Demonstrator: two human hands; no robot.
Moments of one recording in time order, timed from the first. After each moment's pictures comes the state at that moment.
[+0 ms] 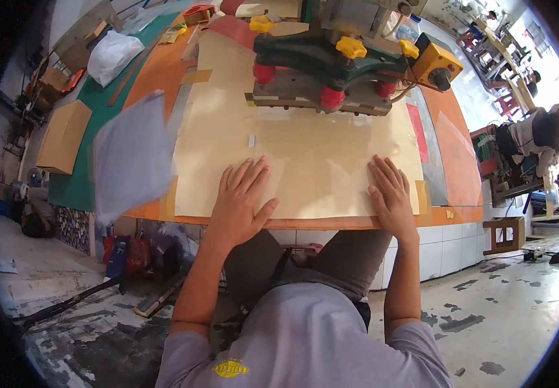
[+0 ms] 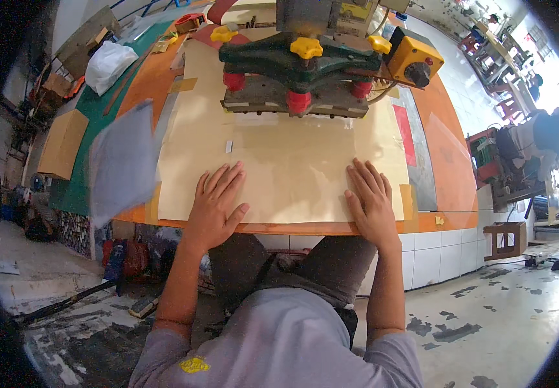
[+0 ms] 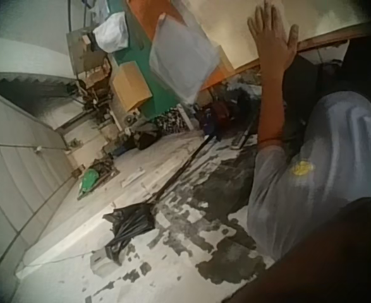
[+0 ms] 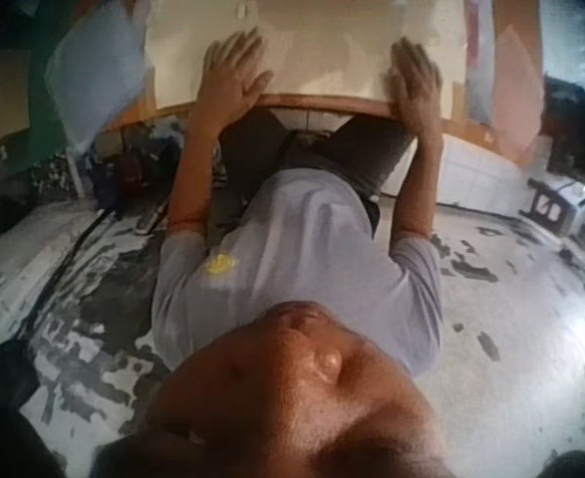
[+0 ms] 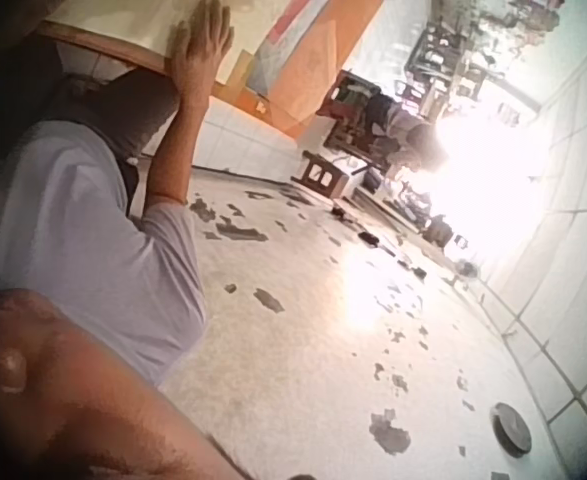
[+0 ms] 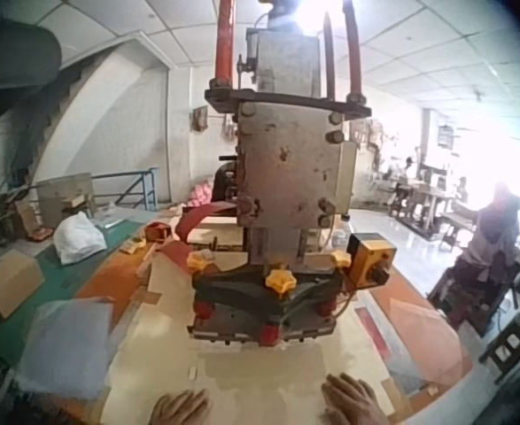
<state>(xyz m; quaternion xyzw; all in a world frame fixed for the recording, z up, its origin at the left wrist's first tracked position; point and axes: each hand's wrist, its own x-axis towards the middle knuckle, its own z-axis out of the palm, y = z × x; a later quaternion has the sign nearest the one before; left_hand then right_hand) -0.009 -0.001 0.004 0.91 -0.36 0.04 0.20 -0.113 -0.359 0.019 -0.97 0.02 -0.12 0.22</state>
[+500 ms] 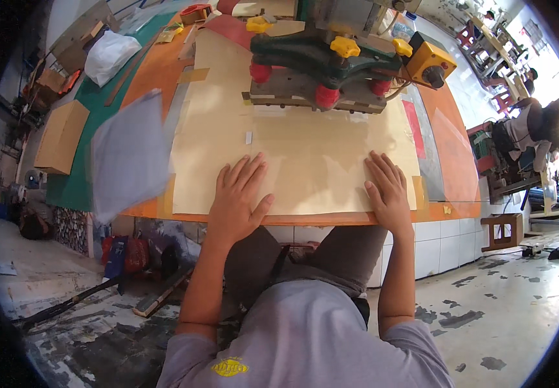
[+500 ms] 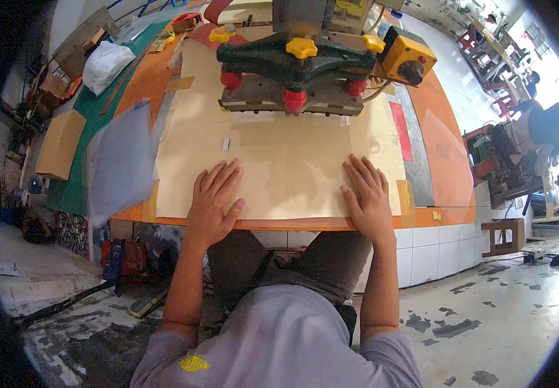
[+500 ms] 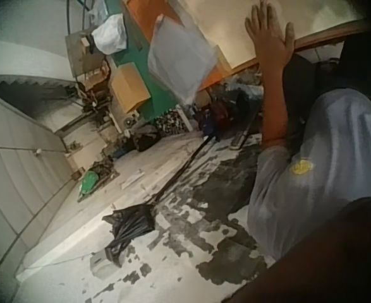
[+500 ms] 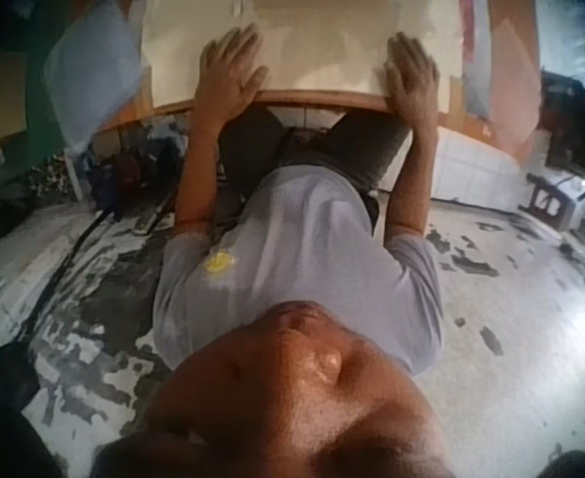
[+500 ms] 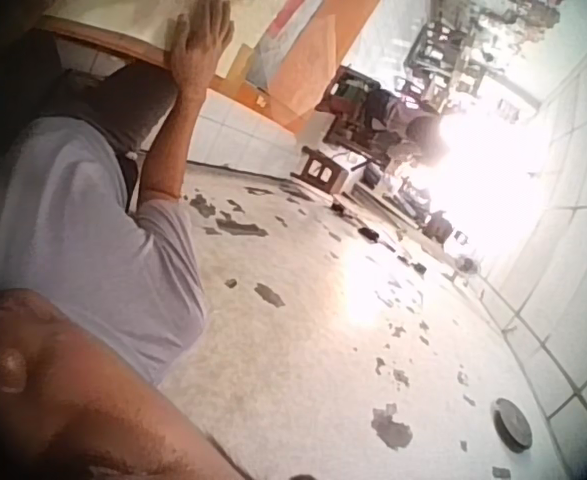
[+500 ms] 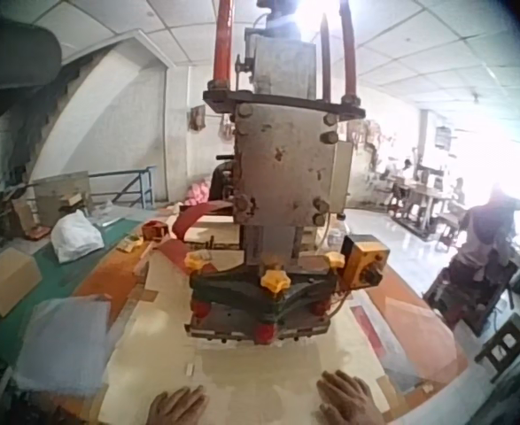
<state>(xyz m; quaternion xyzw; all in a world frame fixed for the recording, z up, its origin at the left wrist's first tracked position) -0.010 -0.003 -0.001 0.90 -0.36 0.09 0.22 -0.112 -0.360 0.017 -0.97 0.02 -0.13 0.22</state>
